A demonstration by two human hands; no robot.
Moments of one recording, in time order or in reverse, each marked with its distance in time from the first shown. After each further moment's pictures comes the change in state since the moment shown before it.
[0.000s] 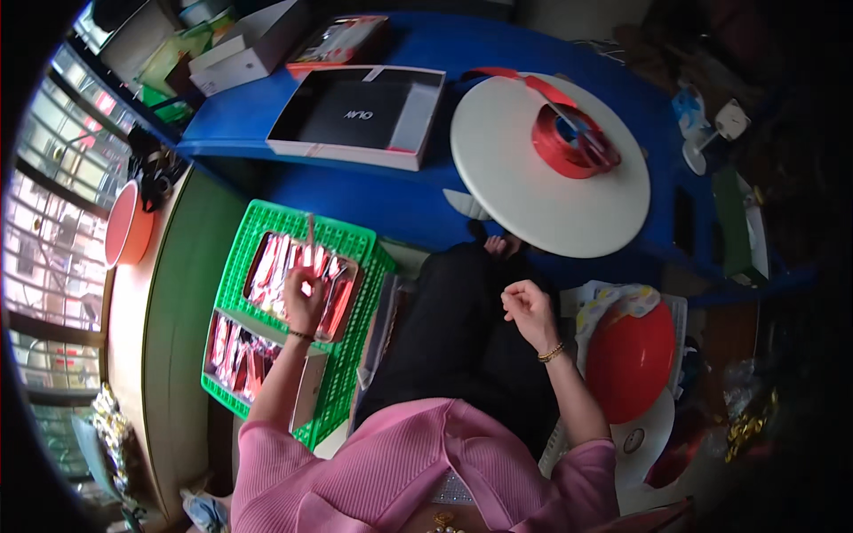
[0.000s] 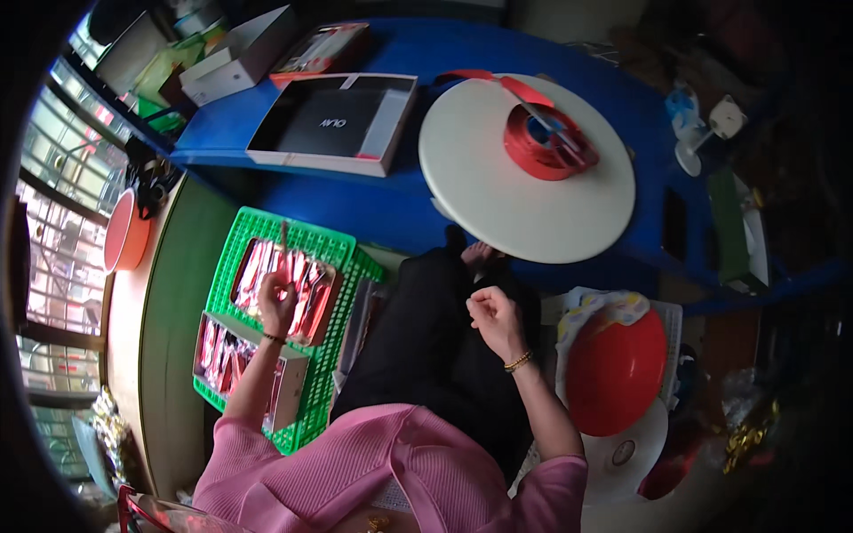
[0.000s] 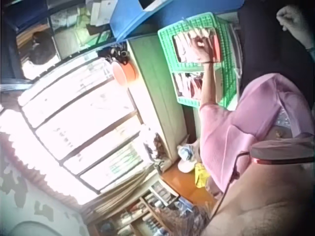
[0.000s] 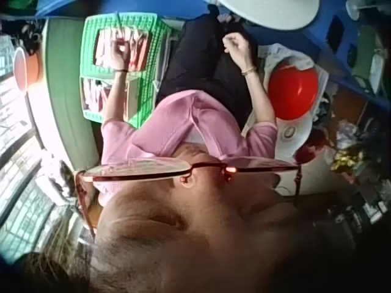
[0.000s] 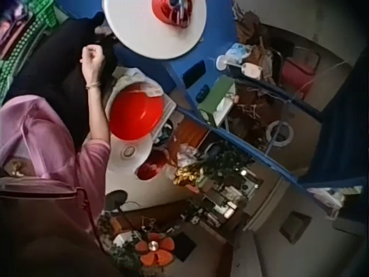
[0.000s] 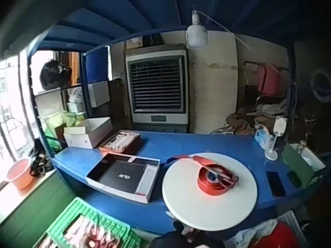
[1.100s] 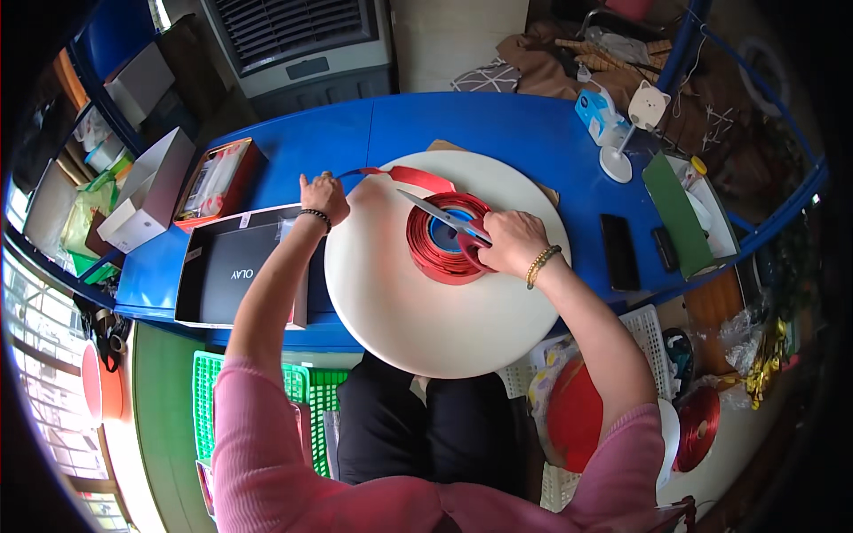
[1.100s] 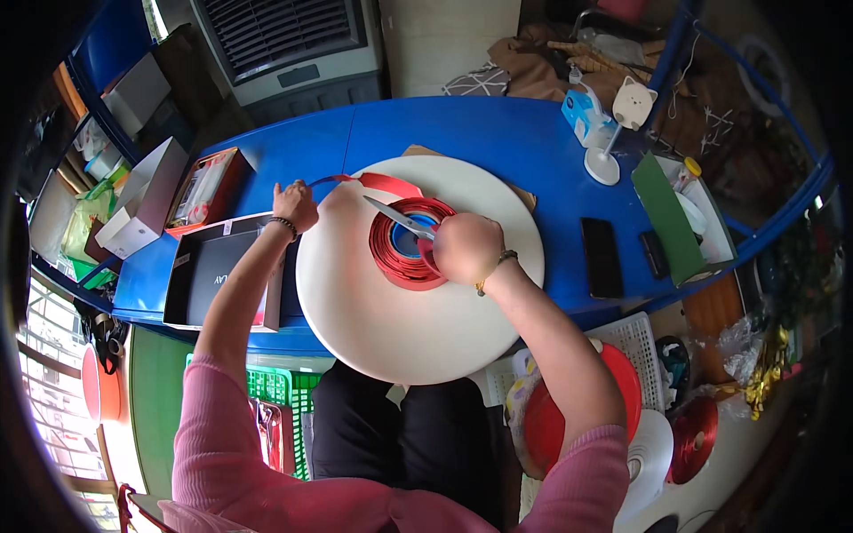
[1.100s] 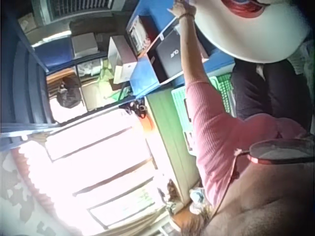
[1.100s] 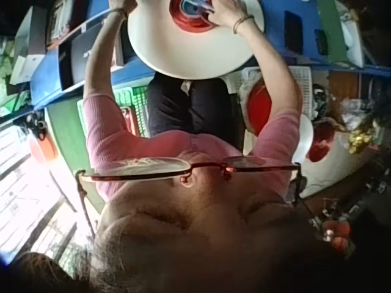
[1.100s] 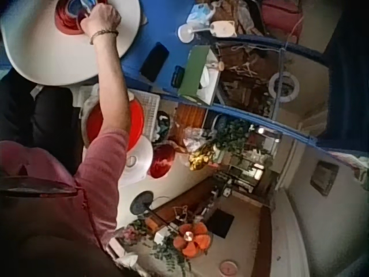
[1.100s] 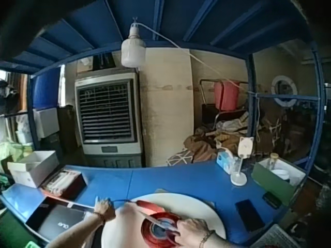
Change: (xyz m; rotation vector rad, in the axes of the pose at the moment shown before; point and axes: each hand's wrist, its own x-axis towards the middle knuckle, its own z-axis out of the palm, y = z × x) left_hand 0.341 0.234 0.309 0.920 -0.485 0.516; right_hand 0.184 -0.177 -0.160 -1.230 0.196 -0.152
